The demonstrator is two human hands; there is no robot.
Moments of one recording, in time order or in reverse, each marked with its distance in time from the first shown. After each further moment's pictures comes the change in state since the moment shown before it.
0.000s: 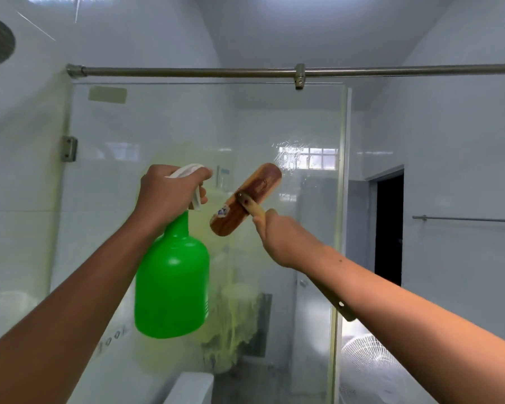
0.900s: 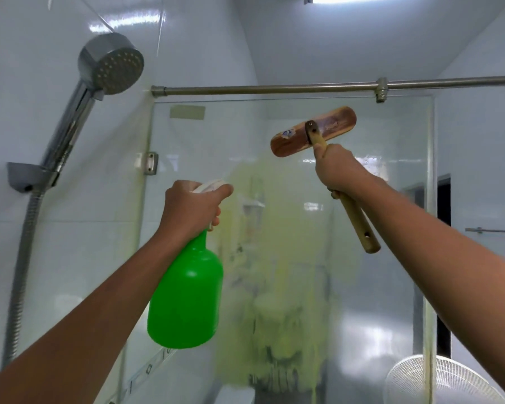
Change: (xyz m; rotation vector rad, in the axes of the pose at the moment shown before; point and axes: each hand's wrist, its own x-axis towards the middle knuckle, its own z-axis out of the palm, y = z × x) left_hand 0.042 -0.040 -0.124 0.095 0.052 -0.005; right_hand 0.111 -0.113 -0.061 0.176 0.253 0.290
